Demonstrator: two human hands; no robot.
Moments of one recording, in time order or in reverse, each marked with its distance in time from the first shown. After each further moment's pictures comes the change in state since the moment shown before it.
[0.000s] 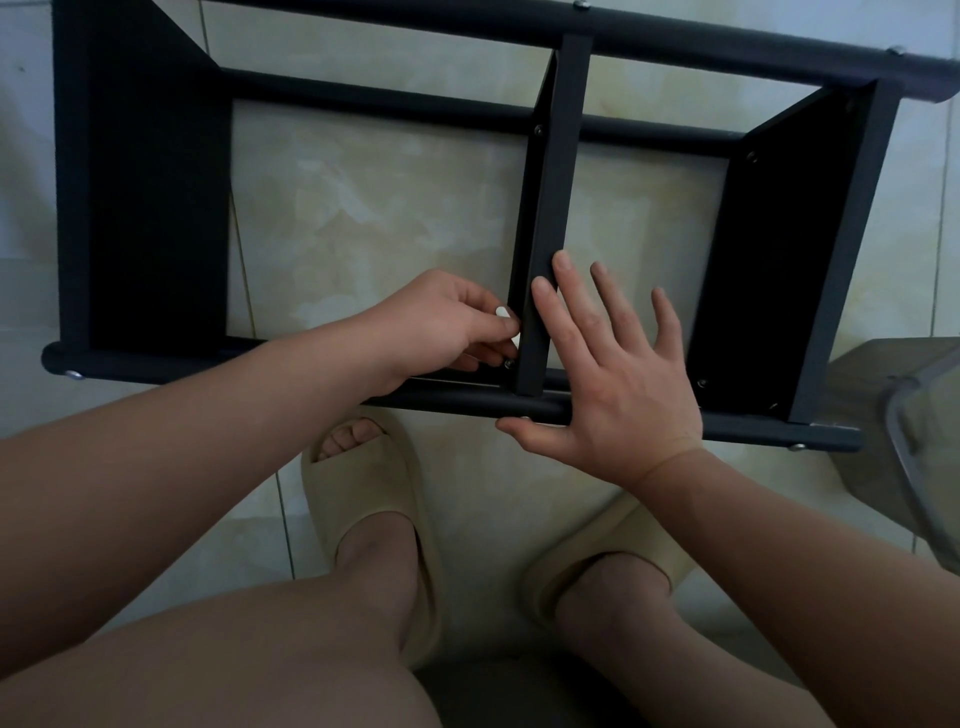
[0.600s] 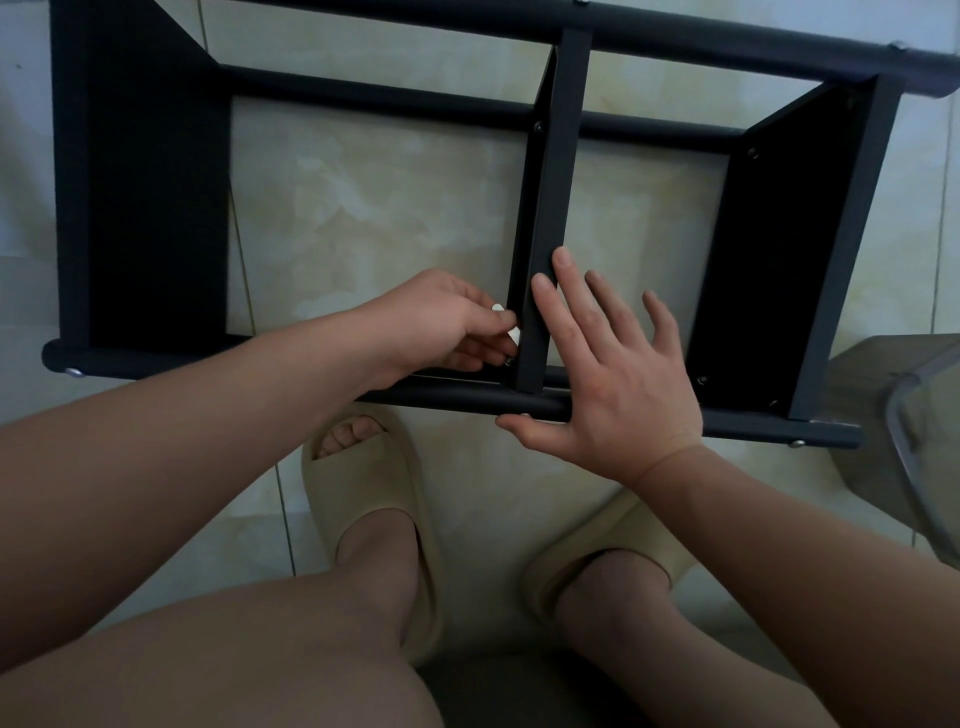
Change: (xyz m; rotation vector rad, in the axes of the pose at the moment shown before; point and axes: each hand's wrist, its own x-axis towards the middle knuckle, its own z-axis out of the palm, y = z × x) left_hand 0.003 -0.002 -0.003 -0.079 -0.053 -0.069; right_hand 0.000 -0.001 -0.003 0.037 -0.025 0.006
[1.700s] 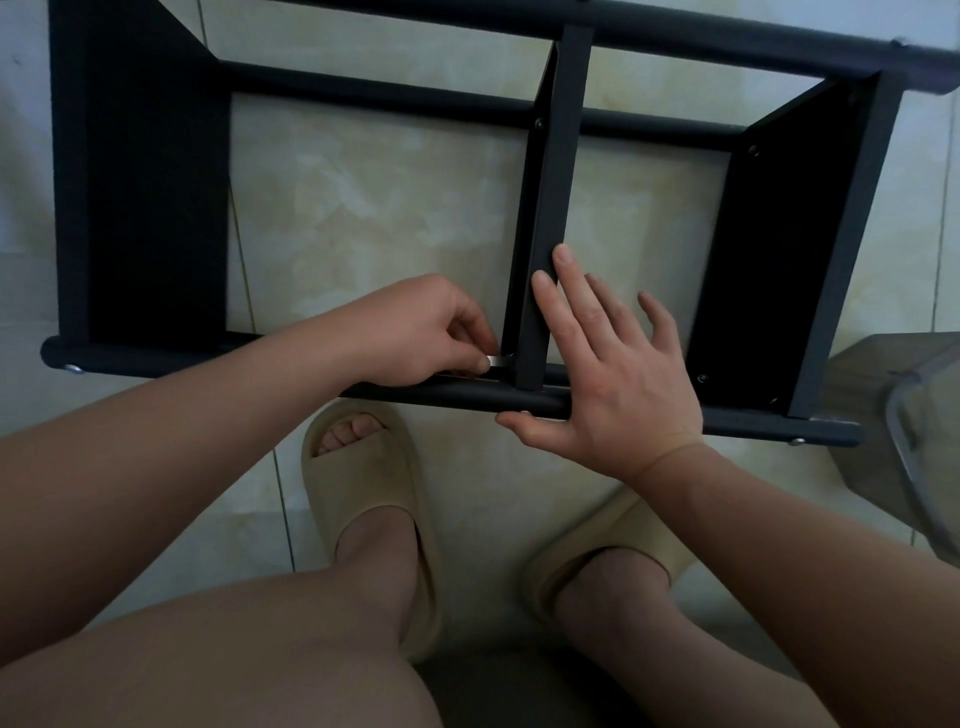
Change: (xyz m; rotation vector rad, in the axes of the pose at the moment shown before) left_hand -0.005 -0.004 -0.019 0.715 -0.026 0.168; right_hand 0.000 -0.001 -0.003 0.017 -0.029 0.008
